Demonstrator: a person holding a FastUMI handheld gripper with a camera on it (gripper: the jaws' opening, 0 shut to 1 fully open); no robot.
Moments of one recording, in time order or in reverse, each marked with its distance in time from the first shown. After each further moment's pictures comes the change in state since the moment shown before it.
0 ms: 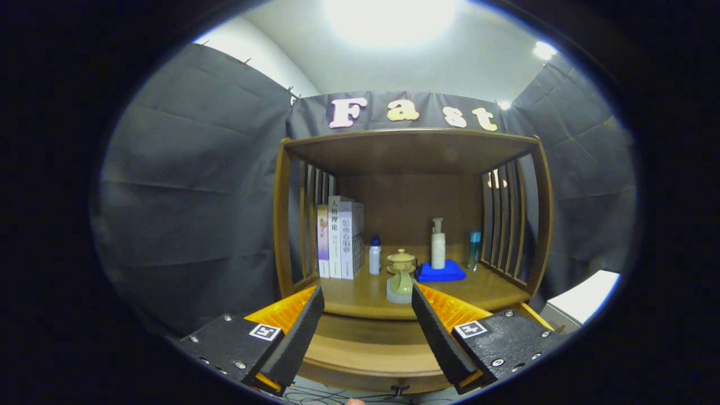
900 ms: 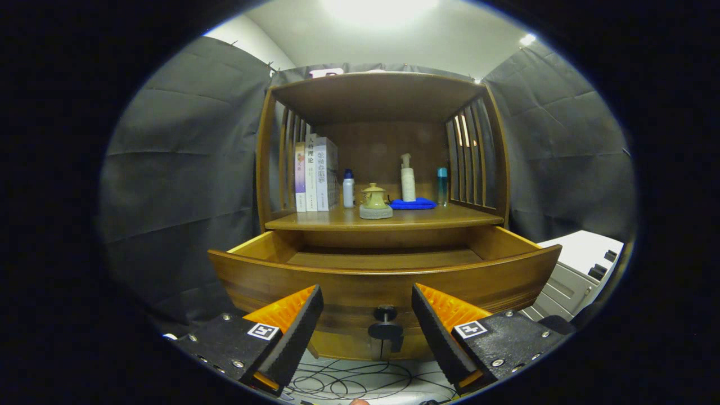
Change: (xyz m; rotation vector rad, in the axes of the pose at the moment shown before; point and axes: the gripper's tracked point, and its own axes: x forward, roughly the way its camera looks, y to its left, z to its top) arm -0.055 -0.037 -0.148 0.048 0.173 -0.167
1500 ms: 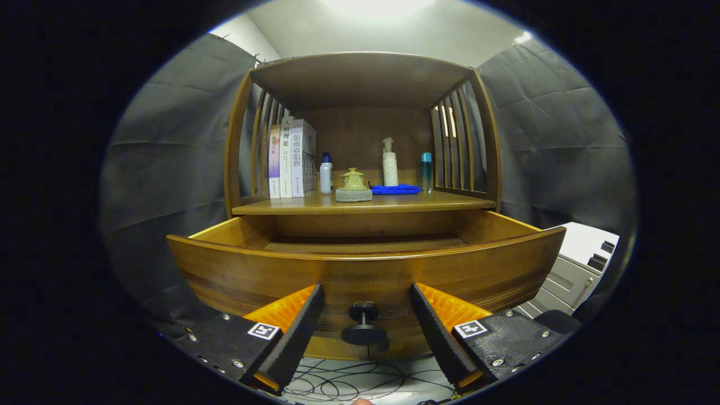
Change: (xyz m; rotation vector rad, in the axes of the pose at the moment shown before) arm 0.029 -0.013 -0.023 0.004 0.013 -0.065
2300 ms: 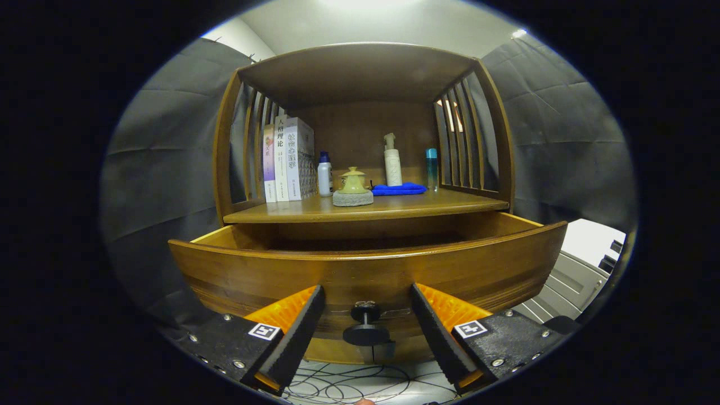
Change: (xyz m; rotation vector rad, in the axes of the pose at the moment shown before) arm 0.046 -0.001 0.009 0.018 0.020 0.025
